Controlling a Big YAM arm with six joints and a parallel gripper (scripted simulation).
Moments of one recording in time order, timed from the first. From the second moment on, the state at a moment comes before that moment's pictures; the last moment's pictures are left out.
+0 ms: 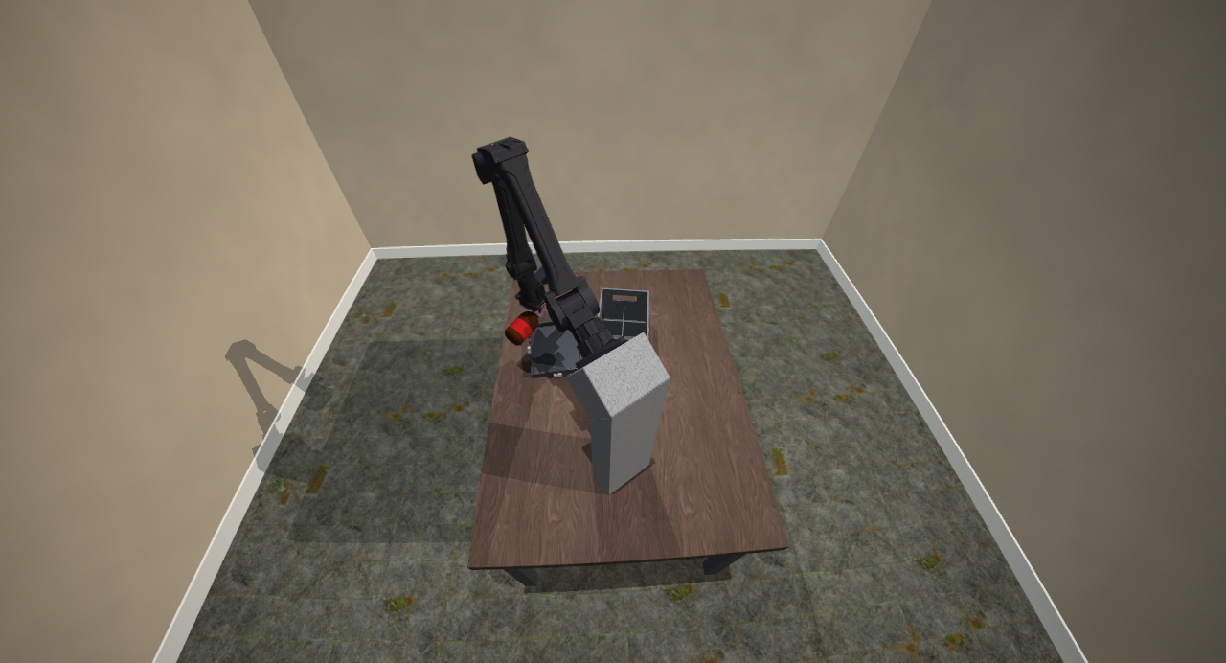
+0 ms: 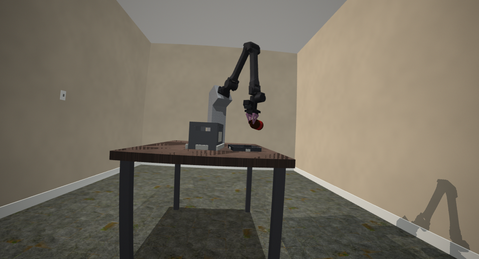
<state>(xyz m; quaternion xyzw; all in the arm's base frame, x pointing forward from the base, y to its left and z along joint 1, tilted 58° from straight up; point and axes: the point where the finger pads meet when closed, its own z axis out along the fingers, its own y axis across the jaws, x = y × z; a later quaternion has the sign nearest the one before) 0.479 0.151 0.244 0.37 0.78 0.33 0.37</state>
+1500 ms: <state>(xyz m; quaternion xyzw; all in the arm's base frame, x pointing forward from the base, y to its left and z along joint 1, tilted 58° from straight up) 0.477 0.152 0.244 0.38 0.77 0.32 0.40</state>
